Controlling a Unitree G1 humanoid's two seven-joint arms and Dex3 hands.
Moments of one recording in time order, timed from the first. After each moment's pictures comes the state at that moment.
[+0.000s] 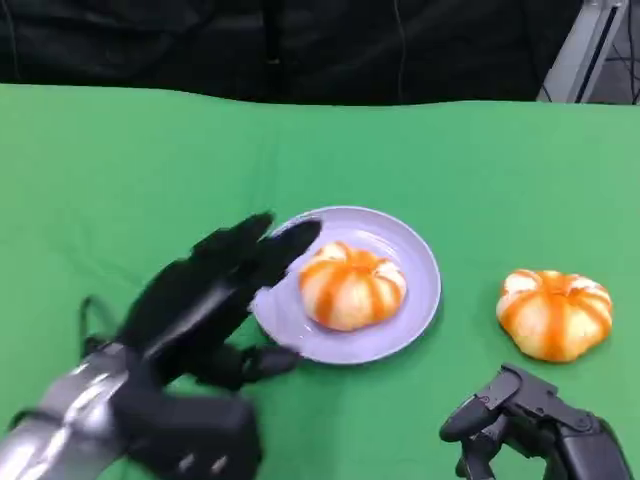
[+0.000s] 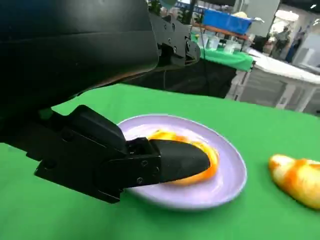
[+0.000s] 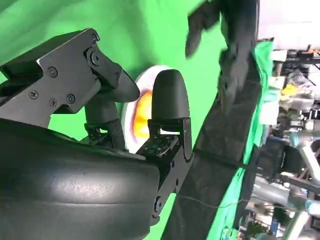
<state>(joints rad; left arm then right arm) -0.20 0.40 -0.35 0.22 0.57 -0.46 0.09 0.54 0.01 0.24 -0.44 -0.19 -0.16 -0.04</state>
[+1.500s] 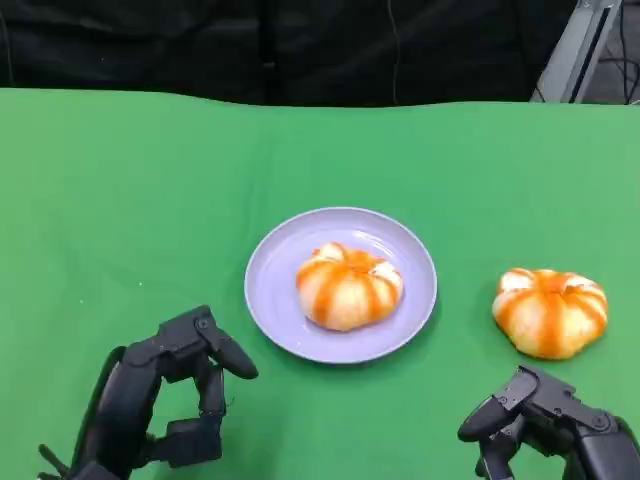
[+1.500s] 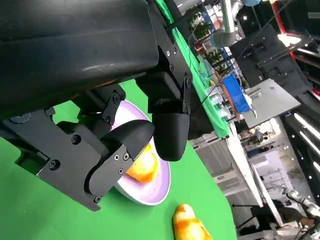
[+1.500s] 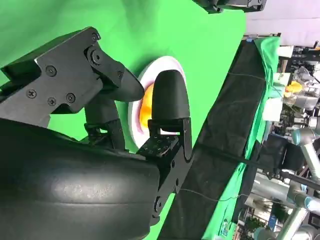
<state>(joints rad) 0.13 0.13 -0.10 0.20 0.07 -0.66 -0.01 0.53 -0.02 0.19 -0.42 -0.18 -0.18 -0.02</state>
